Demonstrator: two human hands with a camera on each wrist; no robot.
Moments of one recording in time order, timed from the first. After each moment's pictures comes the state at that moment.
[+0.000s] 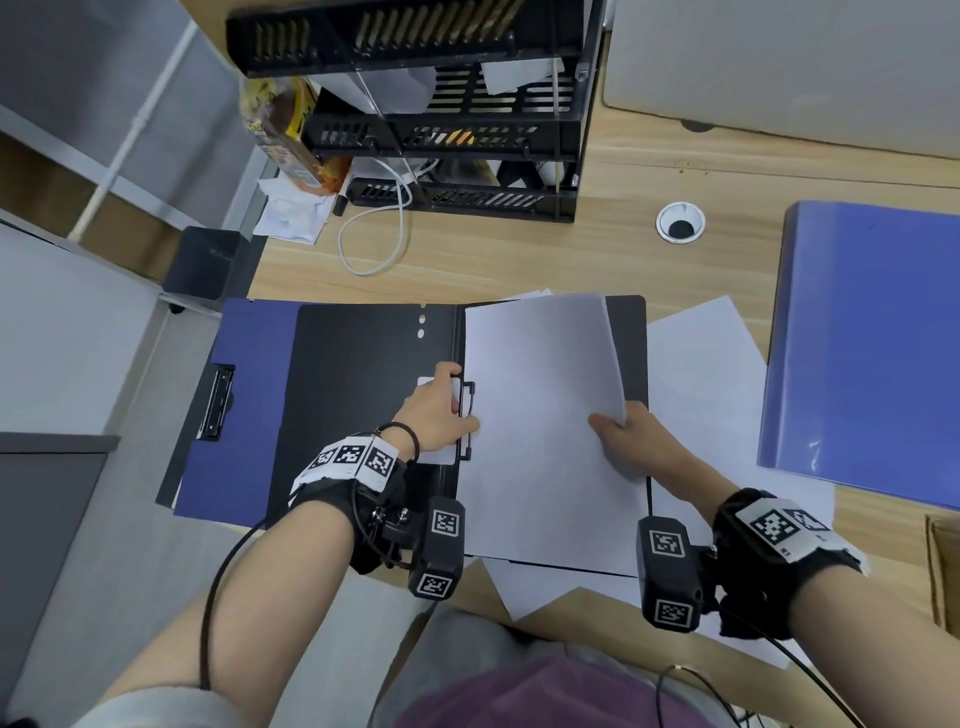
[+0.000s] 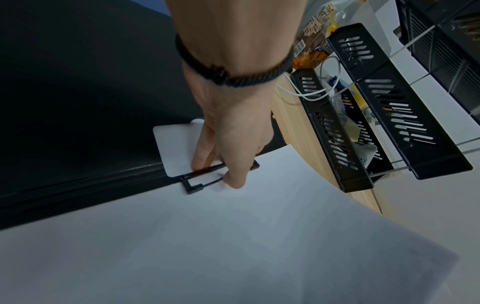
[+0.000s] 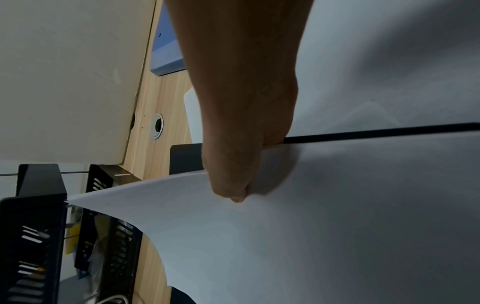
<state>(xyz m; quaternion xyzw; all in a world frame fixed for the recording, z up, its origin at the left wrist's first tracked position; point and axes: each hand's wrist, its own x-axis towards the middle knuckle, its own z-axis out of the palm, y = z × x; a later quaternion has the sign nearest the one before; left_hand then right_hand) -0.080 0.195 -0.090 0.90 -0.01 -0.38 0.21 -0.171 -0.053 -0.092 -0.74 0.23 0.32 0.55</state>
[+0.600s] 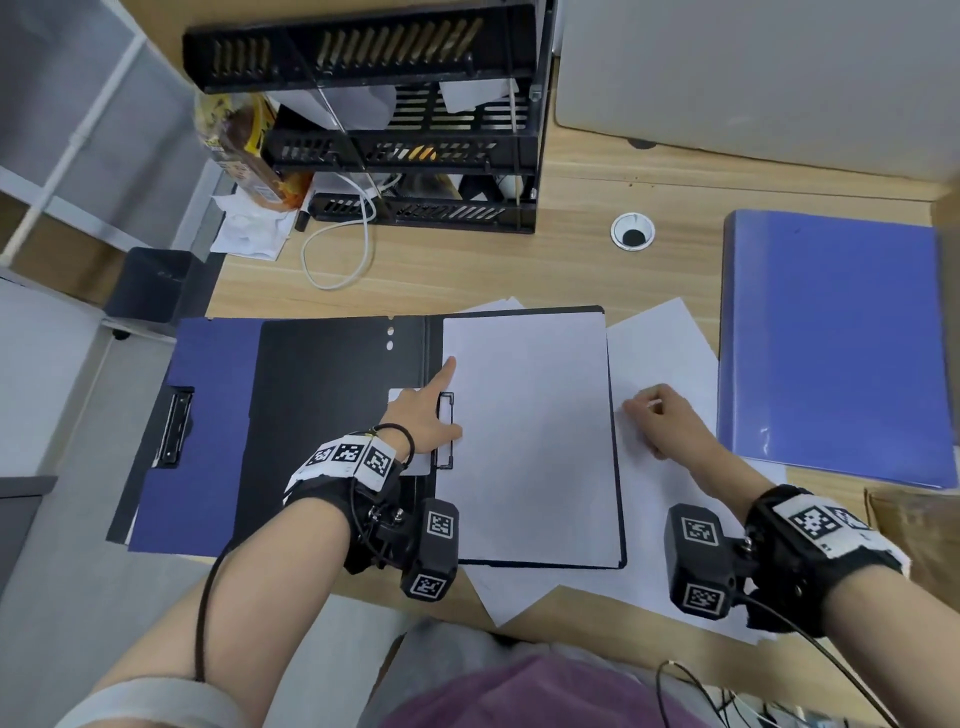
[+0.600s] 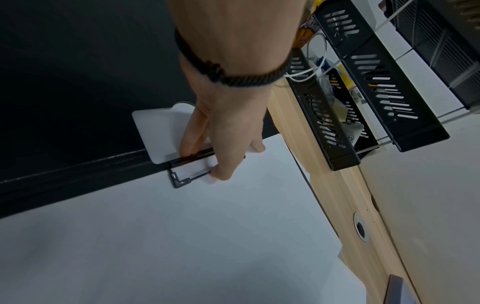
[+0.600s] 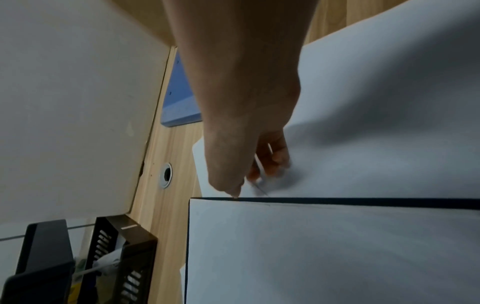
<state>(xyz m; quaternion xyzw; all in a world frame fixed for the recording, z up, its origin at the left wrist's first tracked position) -0.075 0.182 -0.097 0.91 -0.08 -0.38 0.15 -0.188 -0.104 -0.086 -0.75 0.34 0.23 0.52</state>
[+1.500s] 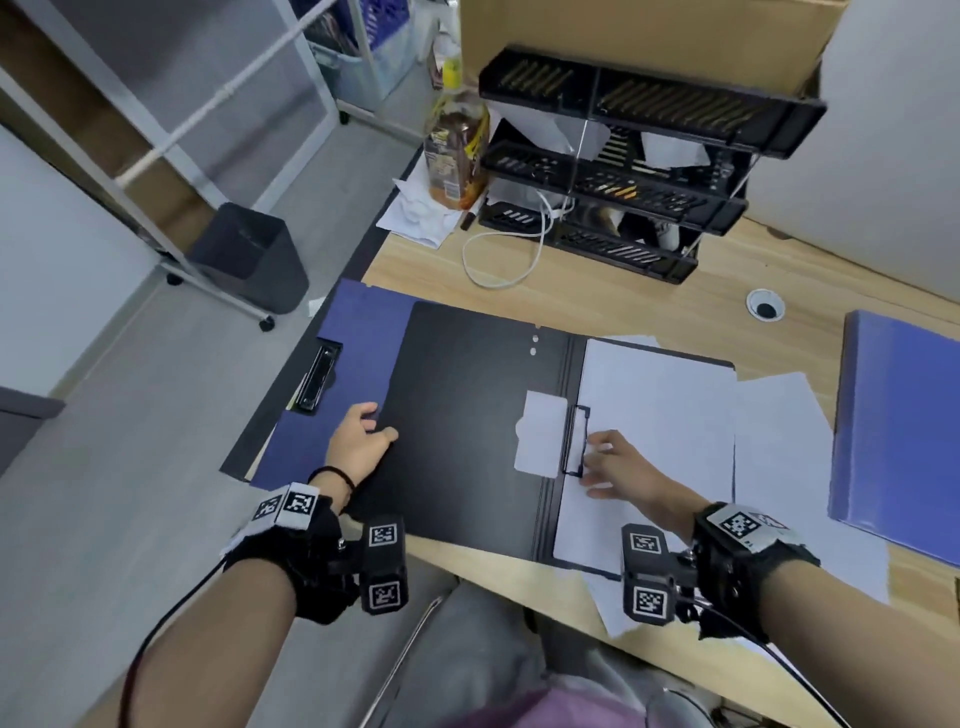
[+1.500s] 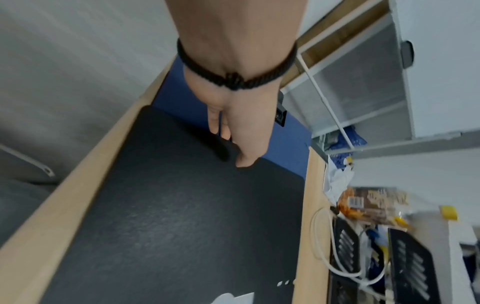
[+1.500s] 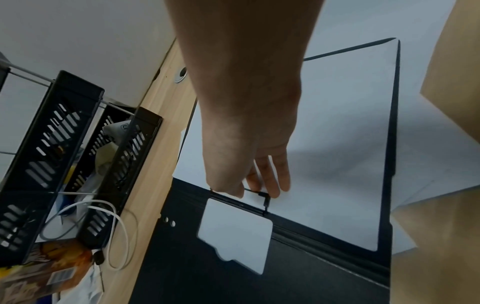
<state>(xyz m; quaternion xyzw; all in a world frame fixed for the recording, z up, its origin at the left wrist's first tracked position) -0.103 0.432 -0.096 0.83 0.25 -0.24 0.43 -0.151 0.109 -0.066 -0.71 0.30 0.34 0.53</state>
